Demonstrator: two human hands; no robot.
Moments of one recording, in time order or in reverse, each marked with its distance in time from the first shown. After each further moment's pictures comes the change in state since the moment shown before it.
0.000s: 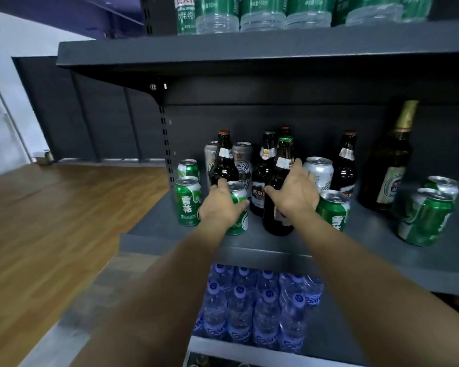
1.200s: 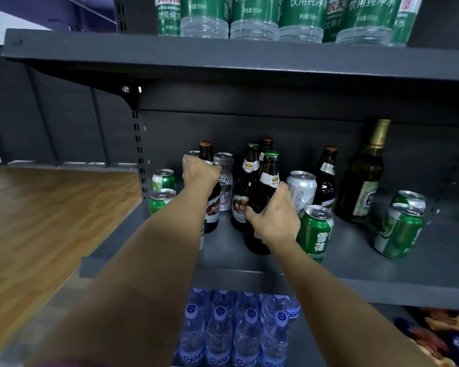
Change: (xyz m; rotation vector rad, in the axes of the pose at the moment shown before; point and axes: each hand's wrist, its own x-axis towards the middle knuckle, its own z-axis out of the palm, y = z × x) left_hand 0.090 0.036 -0.035 -0.552 0.099 -0.274; right_hand -0.009 0.010 0.027 0.108 0.112 -0.004
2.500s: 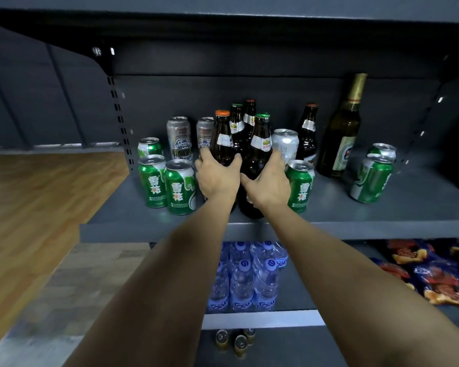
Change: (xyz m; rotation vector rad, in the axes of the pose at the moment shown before) left_hand -0.099 -0.041 0.039 -0.076 0.077 0.153; right_hand -0.033 0.000 -0.021 0.111 -0.016 0.113
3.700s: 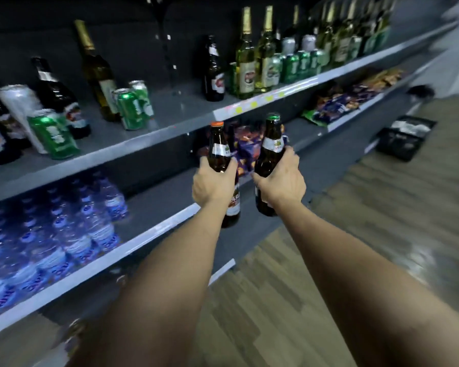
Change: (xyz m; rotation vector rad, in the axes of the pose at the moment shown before) left_hand -0.493 0.091 0.097 -0.013 -0.639 0.179; right_hand -0.290 0.278 -0.380 -0.298 0.421 0.552
